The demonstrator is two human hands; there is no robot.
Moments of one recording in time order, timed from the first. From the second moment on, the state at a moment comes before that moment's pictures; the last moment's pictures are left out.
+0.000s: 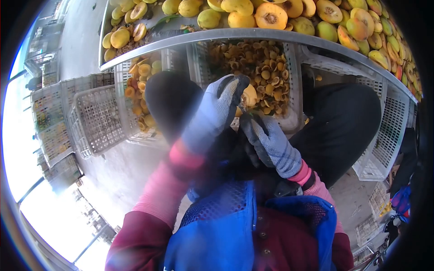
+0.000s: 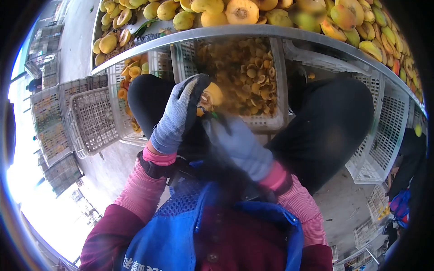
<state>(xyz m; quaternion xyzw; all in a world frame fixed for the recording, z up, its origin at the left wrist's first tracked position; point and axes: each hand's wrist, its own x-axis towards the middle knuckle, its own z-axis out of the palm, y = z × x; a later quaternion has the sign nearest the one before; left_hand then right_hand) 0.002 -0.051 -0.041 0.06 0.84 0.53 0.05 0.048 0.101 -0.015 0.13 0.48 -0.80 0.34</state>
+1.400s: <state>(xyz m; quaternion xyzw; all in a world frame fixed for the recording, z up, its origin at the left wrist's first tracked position) 0.002 -0.016 -0.030 -0.06 0.79 0.61 -0.05 0.040 0.109 -0.017 0.24 0.32 -0.82 0.42</state>
